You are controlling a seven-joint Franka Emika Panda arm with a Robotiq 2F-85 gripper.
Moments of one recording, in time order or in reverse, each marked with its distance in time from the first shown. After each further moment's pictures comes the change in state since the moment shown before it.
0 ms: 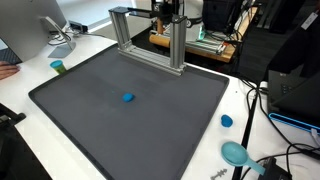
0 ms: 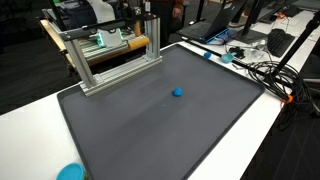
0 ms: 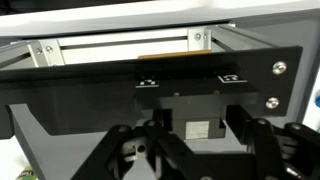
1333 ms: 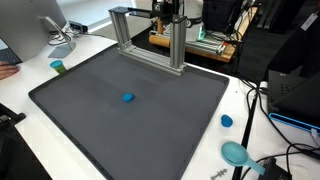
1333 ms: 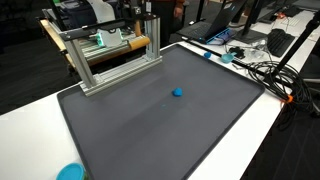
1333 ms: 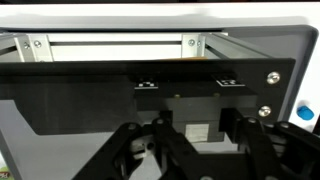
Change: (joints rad) arm 0.038 0.001 -0.061 0.000 0.017 -0.015 -0.097
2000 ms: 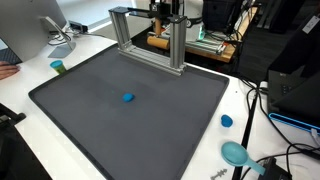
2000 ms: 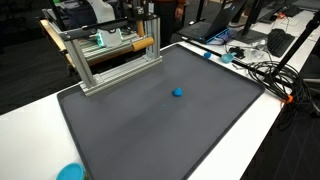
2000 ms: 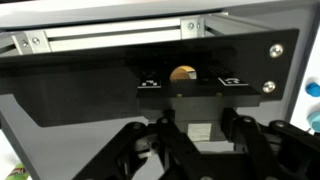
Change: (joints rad) arm -0.007 0.033 0.013 0.017 0.003 0.071 0.092
